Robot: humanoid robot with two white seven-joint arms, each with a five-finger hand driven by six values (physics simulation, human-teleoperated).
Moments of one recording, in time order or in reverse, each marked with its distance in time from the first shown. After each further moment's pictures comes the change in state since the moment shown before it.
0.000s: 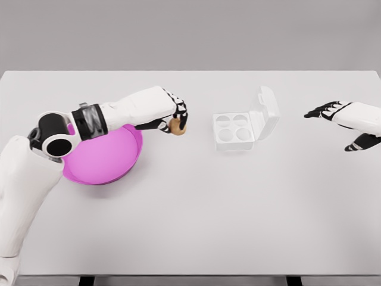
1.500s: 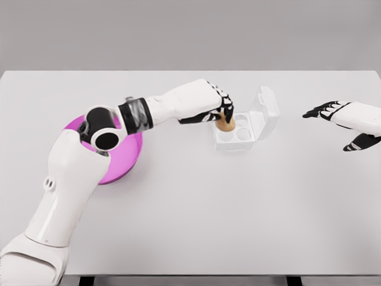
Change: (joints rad) left arm -0.054 -0.239 -0.003 0.074 -0.113 0.000 0.000; right arm 0.000 0.003 -0.001 -0.010 0.000 0.000 0.000
